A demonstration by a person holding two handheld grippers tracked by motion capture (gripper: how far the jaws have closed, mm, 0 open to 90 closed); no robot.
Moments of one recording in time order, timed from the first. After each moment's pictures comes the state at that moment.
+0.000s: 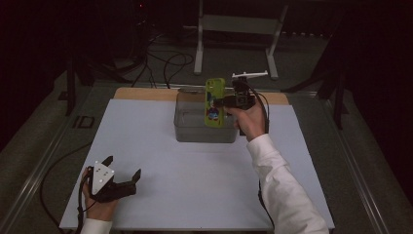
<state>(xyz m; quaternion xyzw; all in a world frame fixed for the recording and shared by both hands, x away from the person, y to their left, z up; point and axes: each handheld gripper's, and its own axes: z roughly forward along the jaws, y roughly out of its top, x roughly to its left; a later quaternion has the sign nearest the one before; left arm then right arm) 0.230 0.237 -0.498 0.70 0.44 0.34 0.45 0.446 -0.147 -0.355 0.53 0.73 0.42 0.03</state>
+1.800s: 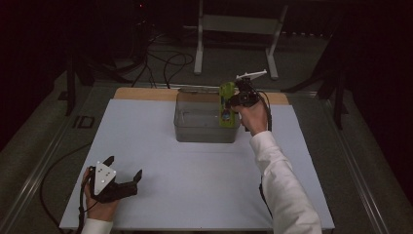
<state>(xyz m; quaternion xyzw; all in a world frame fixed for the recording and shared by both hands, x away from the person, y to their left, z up) 0.230 0.234 -0.499 0.70 0.43 0.35 0.45 0.482 -0.164 -0.384 0.60 0.73 0.32 0.08</state>
